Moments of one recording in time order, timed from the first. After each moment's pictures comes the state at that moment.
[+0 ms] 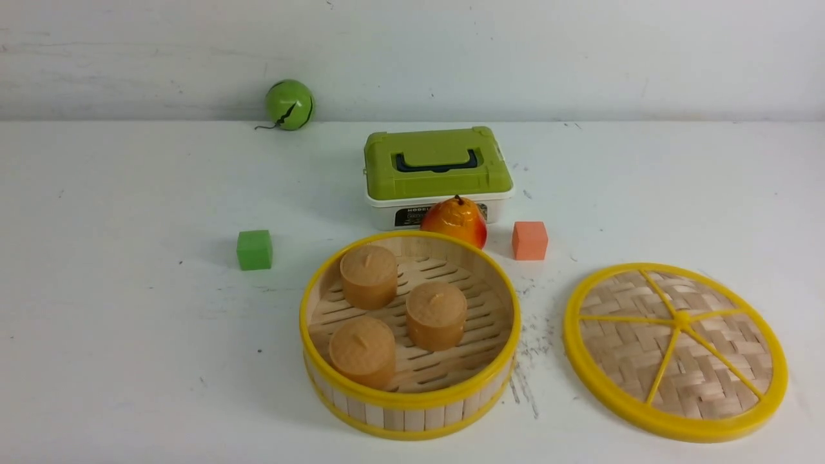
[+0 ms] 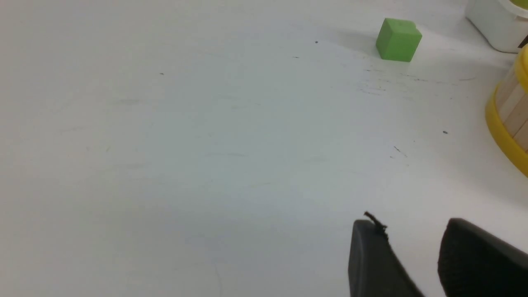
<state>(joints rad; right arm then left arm) 0.07 0.29 -0.36 0.24 0.41 -0.19 0.02 -0.01 0.03 0.04 0.37 -0.20</state>
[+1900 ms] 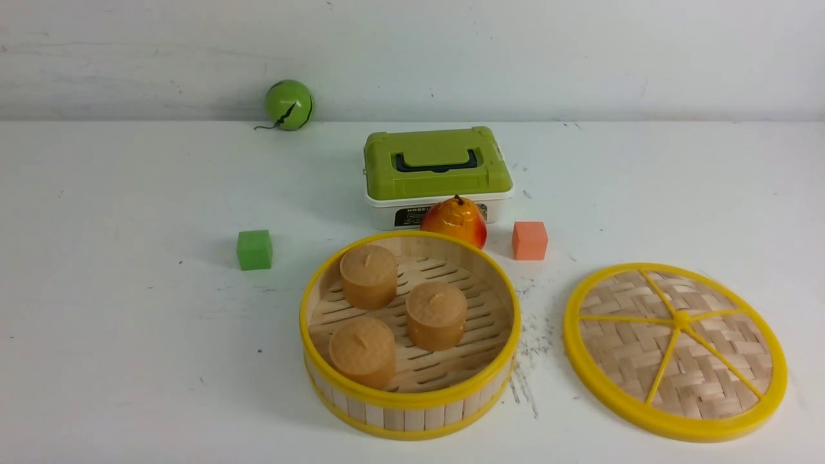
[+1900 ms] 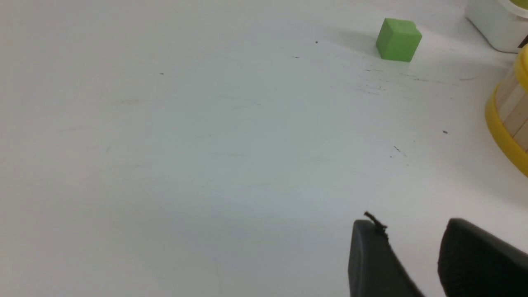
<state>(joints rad) -0.04 -0.01 0.02 0.00 0.39 0.18 0.02 -0.01 0.03 0.04 0.37 -0.20</state>
